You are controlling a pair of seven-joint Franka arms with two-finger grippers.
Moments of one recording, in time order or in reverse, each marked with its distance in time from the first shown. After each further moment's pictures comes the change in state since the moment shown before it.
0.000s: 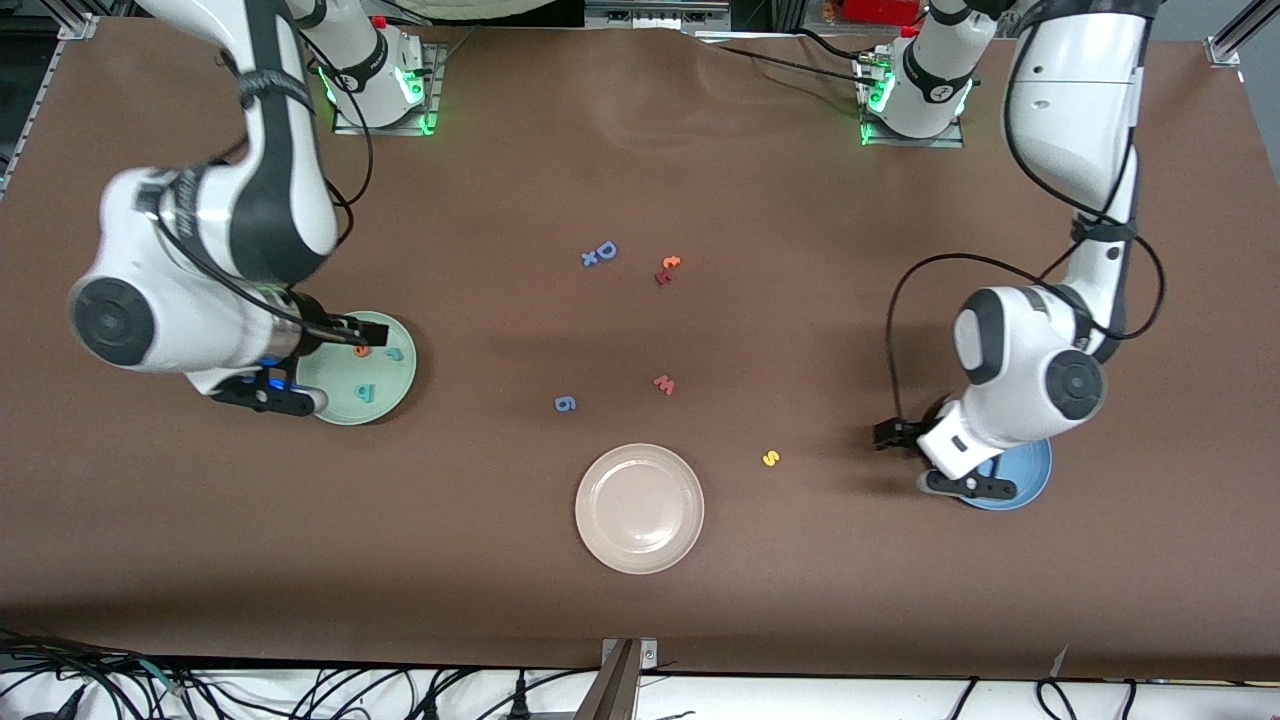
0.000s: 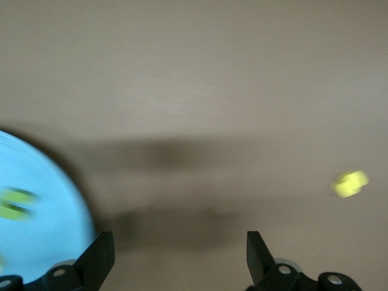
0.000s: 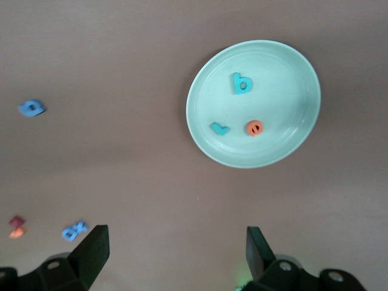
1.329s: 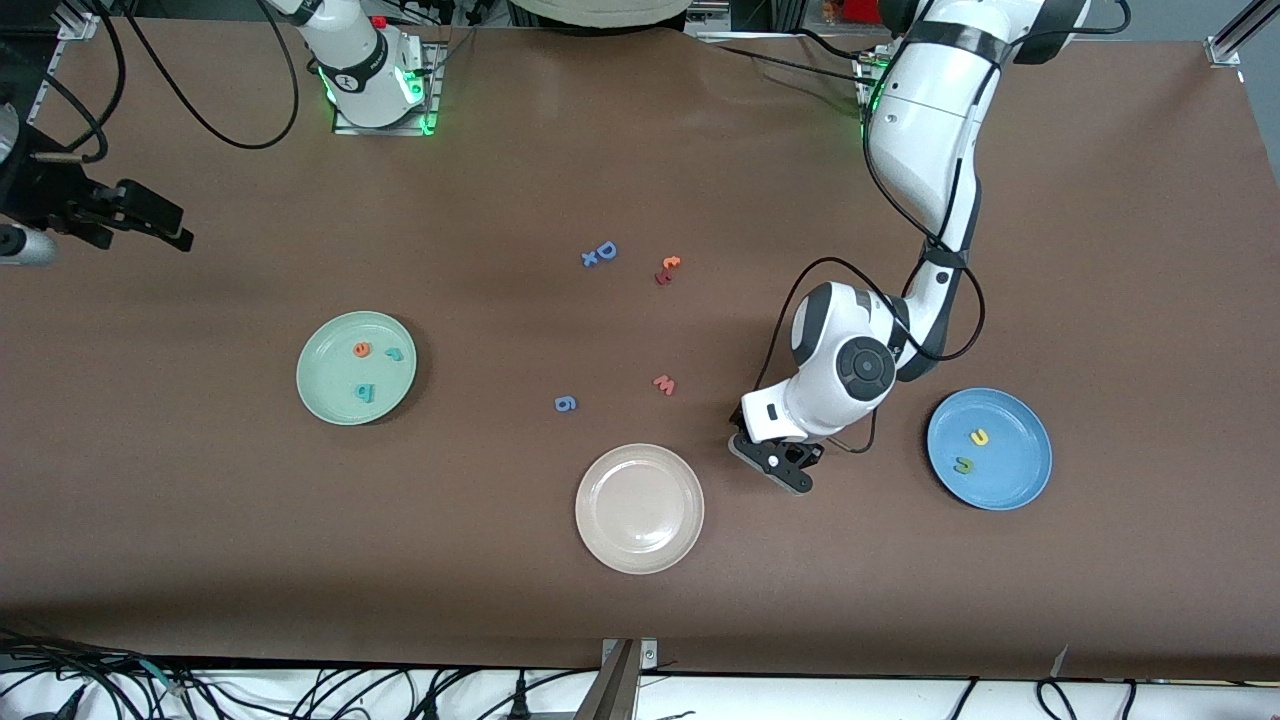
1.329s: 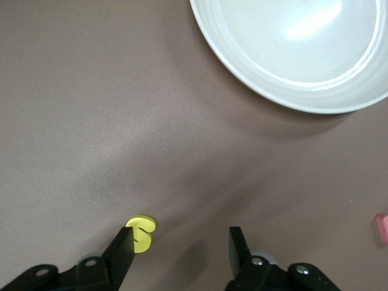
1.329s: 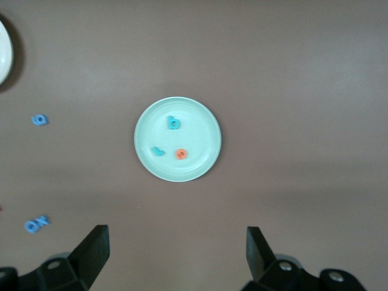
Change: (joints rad) left arm -0.185 0.185 -0.044 0.153 -0.052 0.128 0.429; right arm -0.730 -0.541 0.668 -0.278 -0.357 0.179 -0.198
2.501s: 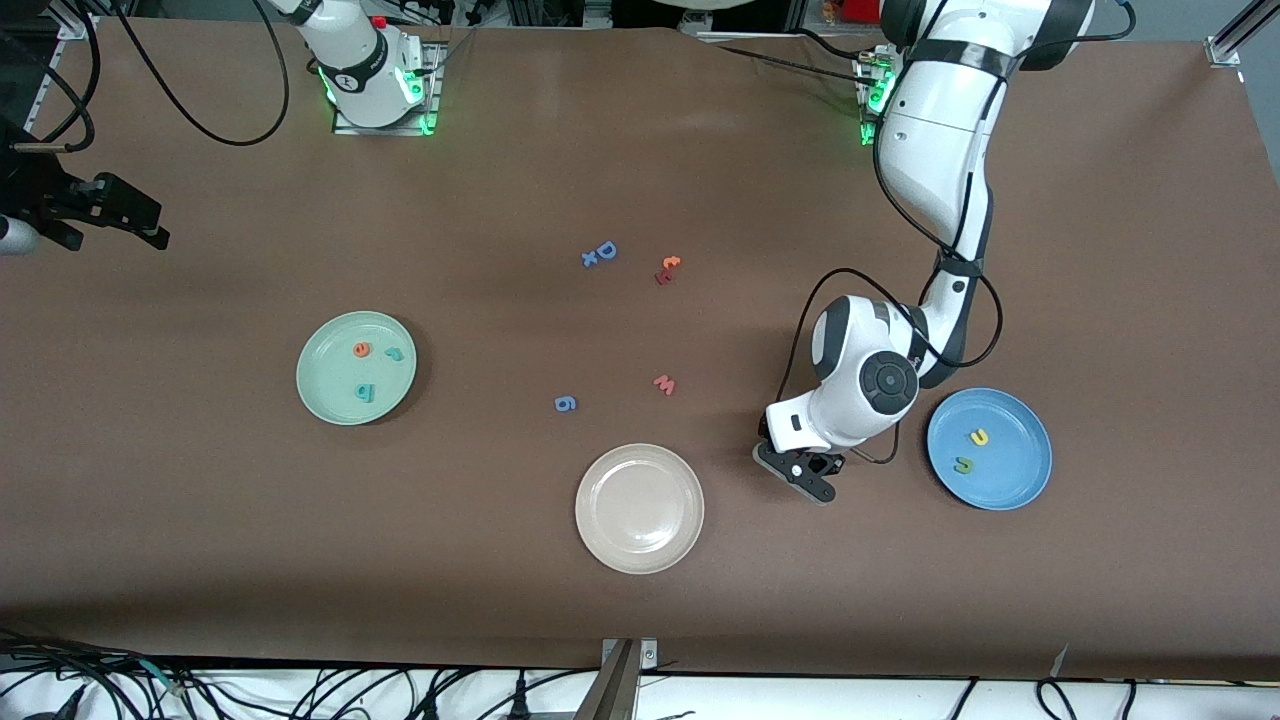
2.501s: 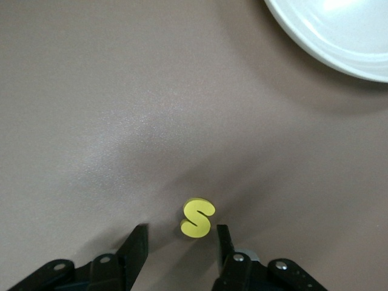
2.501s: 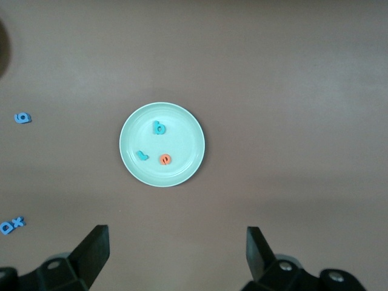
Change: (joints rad) left arm 0.011 0.019 0.040 -0.003 -0.001 0.002 0.053; right arm -0.034 0.000 0.025 -0.004 -0.021 0.017 -0.022
